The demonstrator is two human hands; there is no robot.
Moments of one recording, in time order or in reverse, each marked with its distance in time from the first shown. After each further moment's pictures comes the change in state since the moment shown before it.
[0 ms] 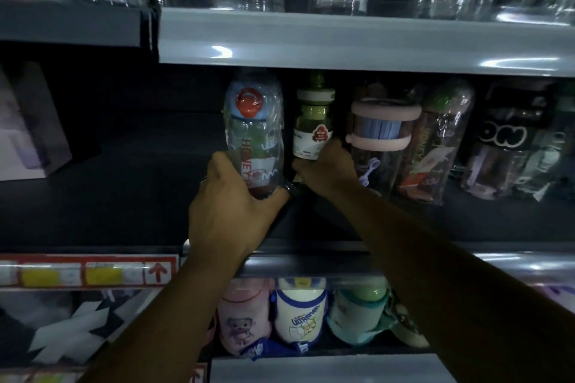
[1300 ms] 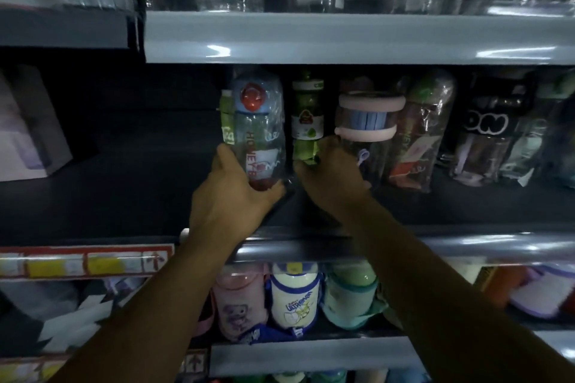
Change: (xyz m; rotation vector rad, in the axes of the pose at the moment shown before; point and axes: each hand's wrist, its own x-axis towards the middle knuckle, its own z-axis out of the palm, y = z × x) left_hand 0.005 0.001 0.002 0.027 -0.120 0.048; right_hand -0.040 0.010 -0.026 -0.133 0.048 -0.294
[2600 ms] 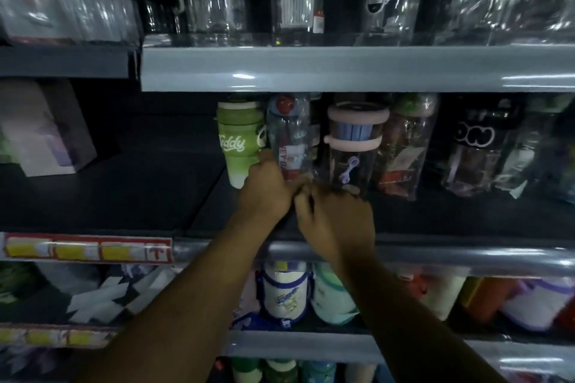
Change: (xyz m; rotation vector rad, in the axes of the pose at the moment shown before) left_hand 0.021 0.048 0.051 -0.099 -0.102 -0.099; right_hand -0.056 0.024 -0.019 -0.387 0.316 -0.305
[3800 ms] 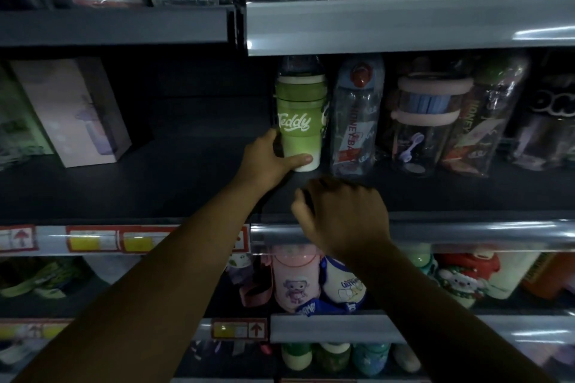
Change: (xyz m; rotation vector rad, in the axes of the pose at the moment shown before) left_hand 0.049 -0.103 -0.073 -0.250 -0.152 0.035; right_hand -0.009 -0.104 0.024 -0.077 -0.213 -0.143
